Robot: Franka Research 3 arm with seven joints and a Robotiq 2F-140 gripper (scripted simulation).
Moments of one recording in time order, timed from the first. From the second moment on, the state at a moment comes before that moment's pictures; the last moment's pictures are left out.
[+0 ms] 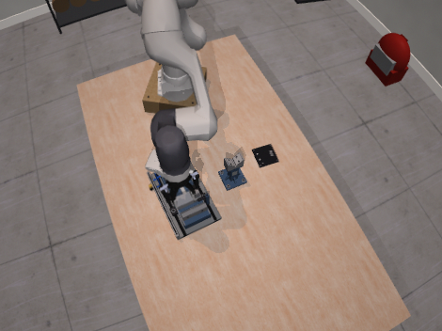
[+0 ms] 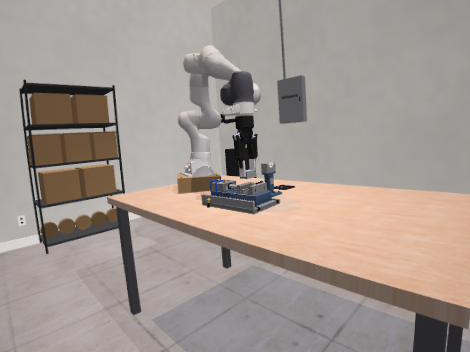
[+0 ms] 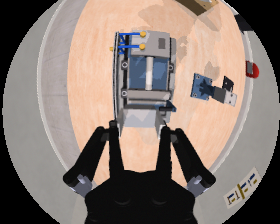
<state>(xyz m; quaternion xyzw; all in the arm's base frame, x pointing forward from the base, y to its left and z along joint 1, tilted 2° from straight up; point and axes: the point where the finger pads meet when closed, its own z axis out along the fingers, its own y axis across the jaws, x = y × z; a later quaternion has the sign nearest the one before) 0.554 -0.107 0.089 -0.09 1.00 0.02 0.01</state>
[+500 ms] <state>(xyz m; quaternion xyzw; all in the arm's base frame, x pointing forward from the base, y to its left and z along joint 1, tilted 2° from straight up) 0.554 -0.107 0.086 -0.09 1.00 0.02 0.01</state>
